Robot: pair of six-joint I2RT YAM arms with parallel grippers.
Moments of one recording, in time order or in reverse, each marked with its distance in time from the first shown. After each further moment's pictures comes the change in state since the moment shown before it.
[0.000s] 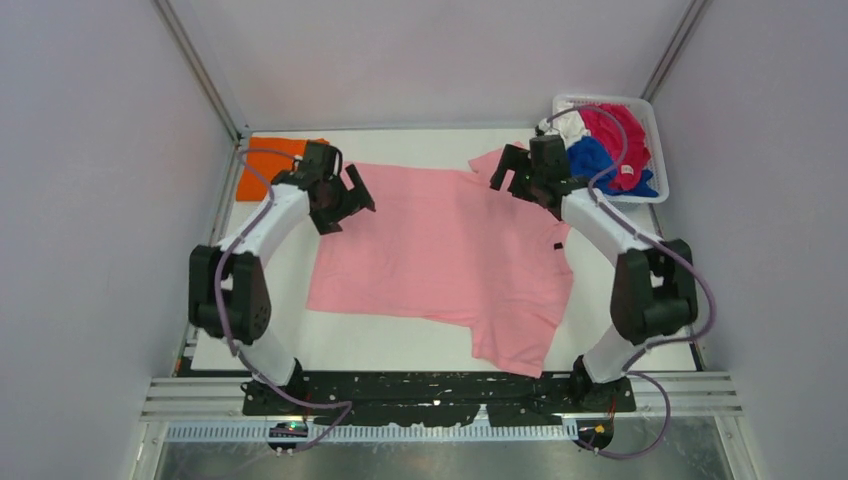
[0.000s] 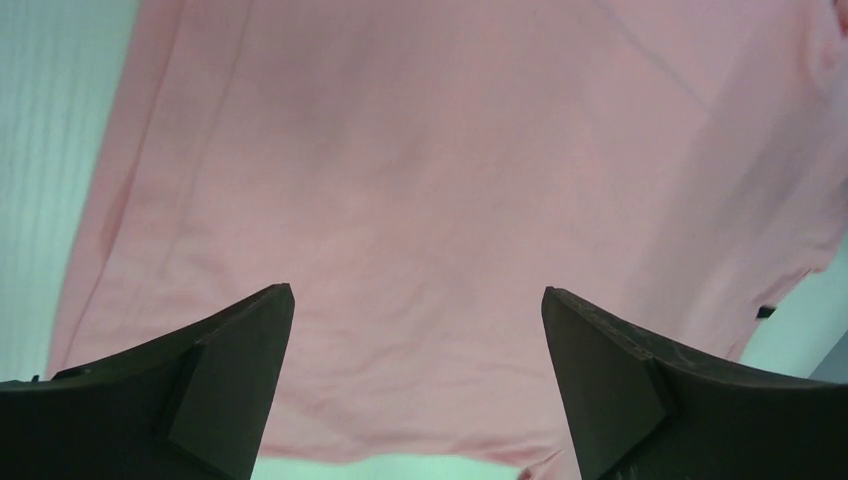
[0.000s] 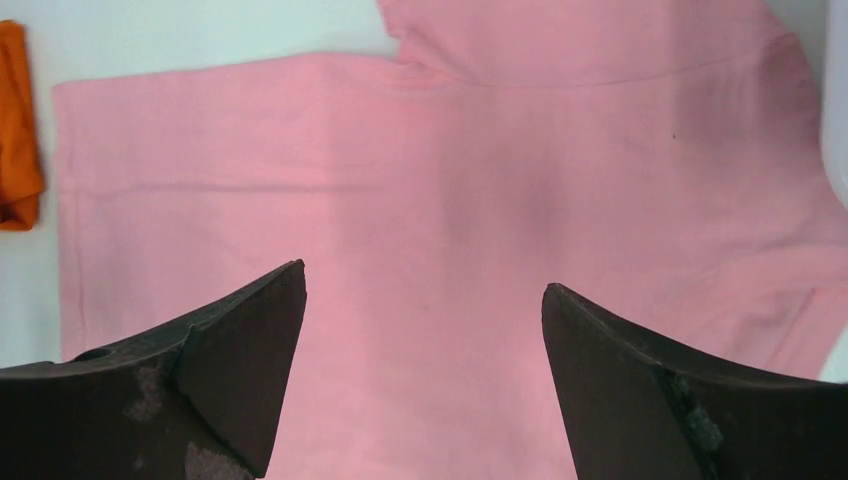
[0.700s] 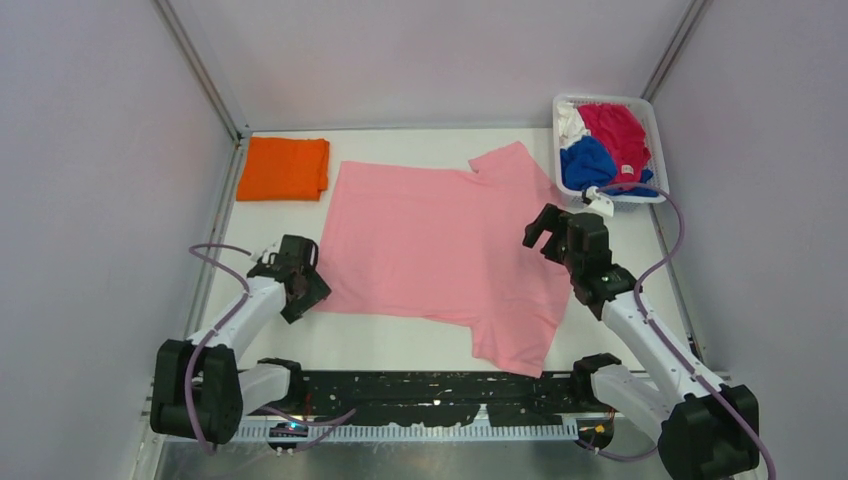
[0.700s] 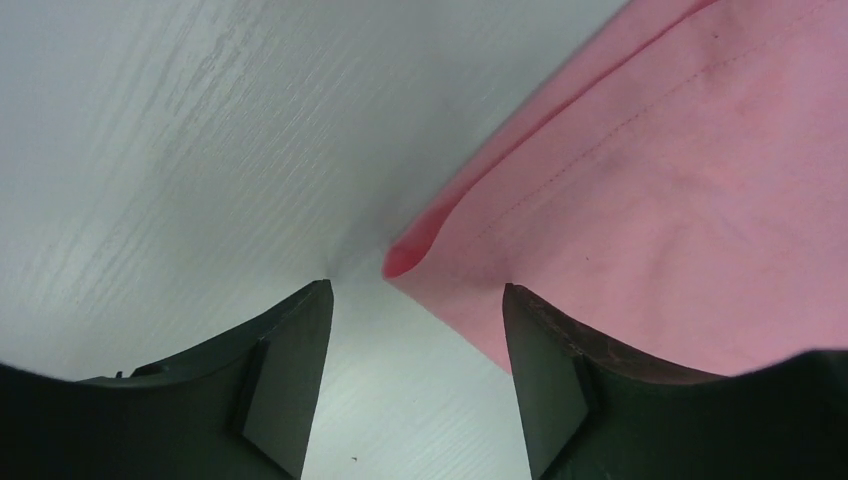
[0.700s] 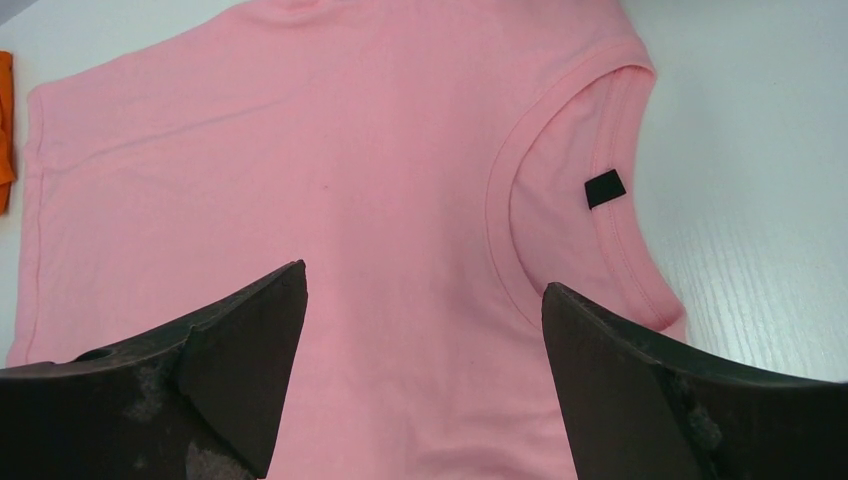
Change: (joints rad) left arm 0.063 -0.676 -0.867 0.014 -0.346 -0.126; right arm 0.024 -0.830 -0.692 0.067 0.180 0.047
